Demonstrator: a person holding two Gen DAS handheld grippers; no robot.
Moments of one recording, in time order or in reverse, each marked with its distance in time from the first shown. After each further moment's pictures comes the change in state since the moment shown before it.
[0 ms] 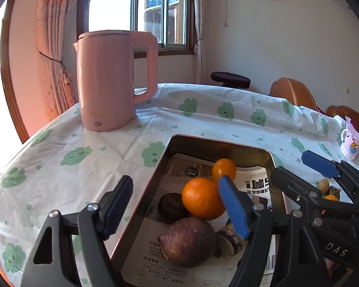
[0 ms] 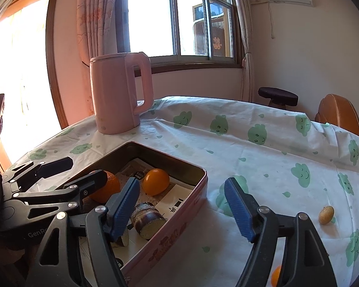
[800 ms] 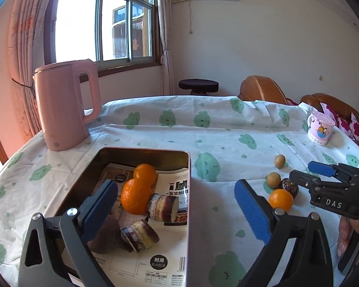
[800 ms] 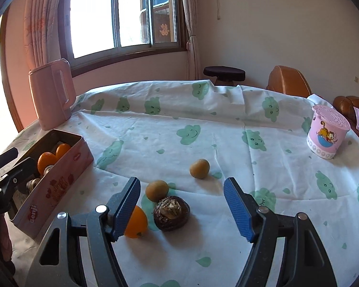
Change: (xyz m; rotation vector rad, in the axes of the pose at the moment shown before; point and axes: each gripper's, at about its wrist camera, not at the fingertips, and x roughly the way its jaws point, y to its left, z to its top) left arm -0.029 -0.092 -0.009 0.132 -0.068 -0.131; right arm -0.068 -0.136 -0.043 0.149 0.136 -0.248
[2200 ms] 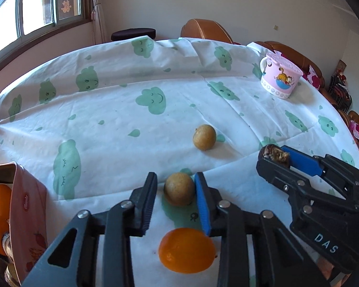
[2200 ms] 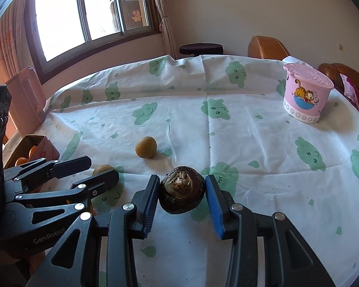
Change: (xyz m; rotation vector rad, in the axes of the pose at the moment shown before) left arm 0.107 -0.131 0.013 0.152 0.354 -0.332; right arm 0.009 -0.060 -0.008 0.151 0.084 -0.072
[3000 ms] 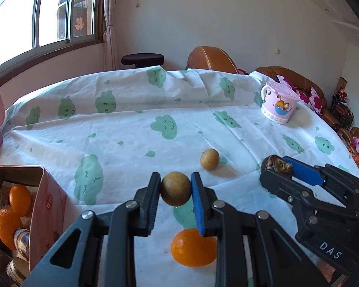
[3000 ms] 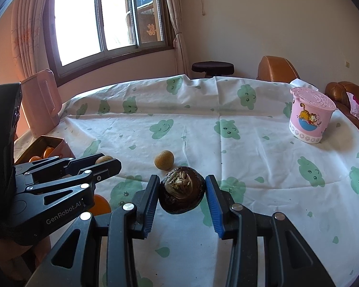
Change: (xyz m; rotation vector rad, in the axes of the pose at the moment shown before) left arm -0.032 0.008 -0.006 -0.035 -0.187 0.034; right arm -0.025 0.012 -0.003 -0.068 -0.123 0.048
